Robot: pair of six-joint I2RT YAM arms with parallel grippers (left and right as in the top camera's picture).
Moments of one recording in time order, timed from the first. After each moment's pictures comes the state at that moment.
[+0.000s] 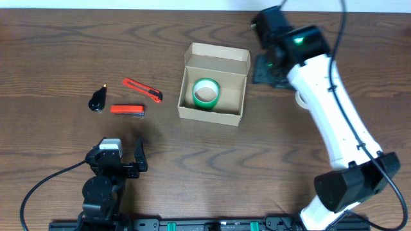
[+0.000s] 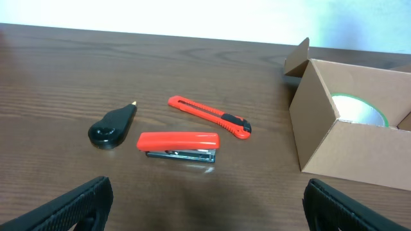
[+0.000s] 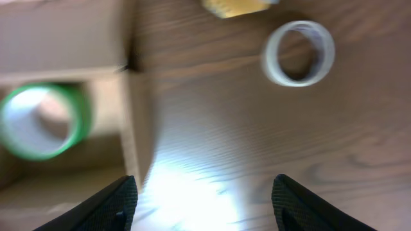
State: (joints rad) left arm -0.15 0.01 0.12 -0.39 -0.08 -0.11; right arm 0.33 1.82 1.91 -1.43 0.24 0.57
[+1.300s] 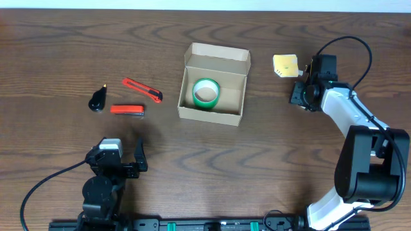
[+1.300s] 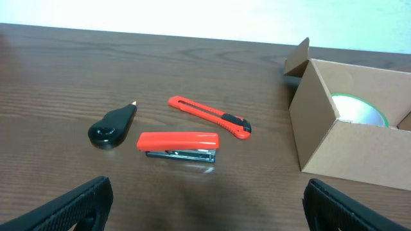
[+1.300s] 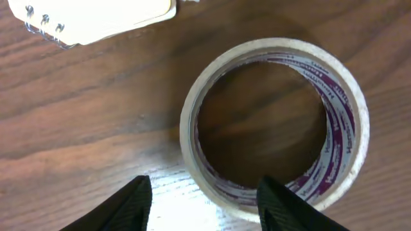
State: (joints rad) left arm -0.15 0.01 0.12 -0.39 -0.08 -0.11; right arm -0.08 1.83 1.10 -0.43 0.05 0.21
